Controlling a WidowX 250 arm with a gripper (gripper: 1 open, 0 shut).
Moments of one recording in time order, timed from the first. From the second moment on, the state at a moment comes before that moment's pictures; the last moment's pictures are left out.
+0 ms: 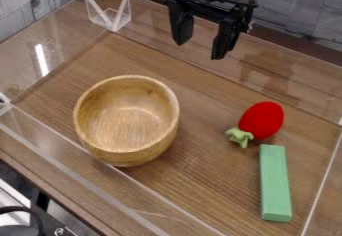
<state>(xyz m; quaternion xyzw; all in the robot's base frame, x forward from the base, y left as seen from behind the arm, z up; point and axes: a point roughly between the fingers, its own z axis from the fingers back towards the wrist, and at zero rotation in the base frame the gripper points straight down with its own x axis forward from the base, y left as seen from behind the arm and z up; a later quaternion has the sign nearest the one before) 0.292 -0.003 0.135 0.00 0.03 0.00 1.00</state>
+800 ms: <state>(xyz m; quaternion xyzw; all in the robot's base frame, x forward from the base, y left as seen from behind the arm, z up) 0.290 -0.074 0.076 -0.01 0.06 -0.06 1.00</state>
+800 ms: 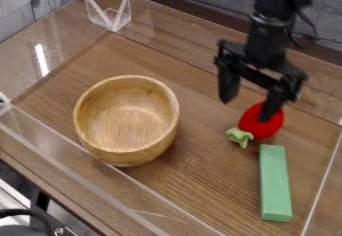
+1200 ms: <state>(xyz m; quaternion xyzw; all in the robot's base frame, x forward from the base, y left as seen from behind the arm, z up) 0.300 -0.086 0.060 -0.01 0.04 -0.08 1.00</state>
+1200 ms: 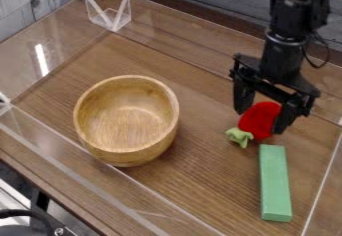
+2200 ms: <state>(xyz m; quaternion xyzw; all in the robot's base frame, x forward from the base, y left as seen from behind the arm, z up) 0.309 -0.079 0.053 -0.01 0.02 -0.11 0.99</state>
